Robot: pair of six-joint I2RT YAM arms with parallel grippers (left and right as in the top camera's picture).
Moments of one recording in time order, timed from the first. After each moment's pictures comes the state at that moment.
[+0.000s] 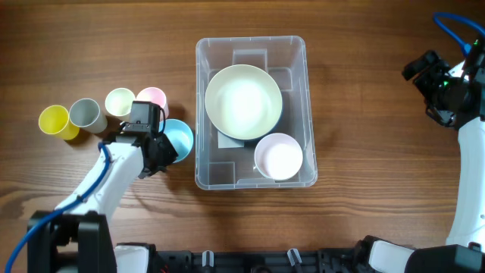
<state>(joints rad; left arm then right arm) -0.08 1.48 0.76 -0.67 -0.03 -0.65 -0.33 1.43 1.38 -0.90 -0.11 0.54</state>
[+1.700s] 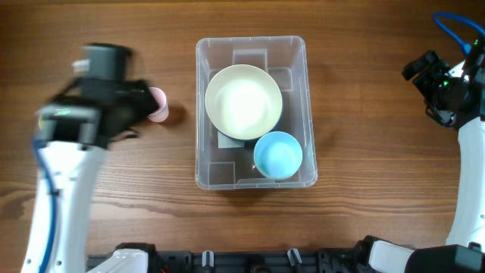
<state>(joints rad) -0.07 1.33 1.47 -1.21 -0.12 -0.60 -0.33 1.43 1.38 -0.90 -0.11 0.54</state>
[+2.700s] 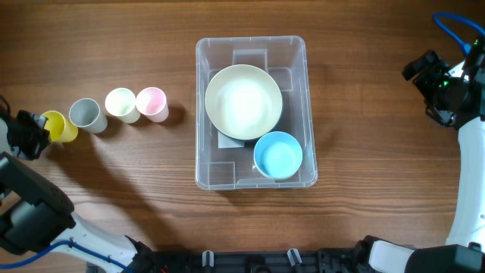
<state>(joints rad) 0.74 1.93 1.47 -0.94 0.08 -0.53 -0.33 1.43 1.38 -0.90 -0.11 0.54</state>
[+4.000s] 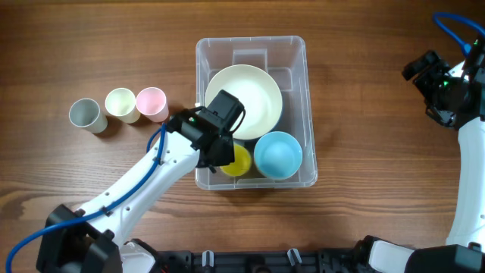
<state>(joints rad) -0.61 1.53 1.15 -1.03 -0.04 -0.69 -0.33 1.43 1.38 -0.90 -0.11 0.54</state>
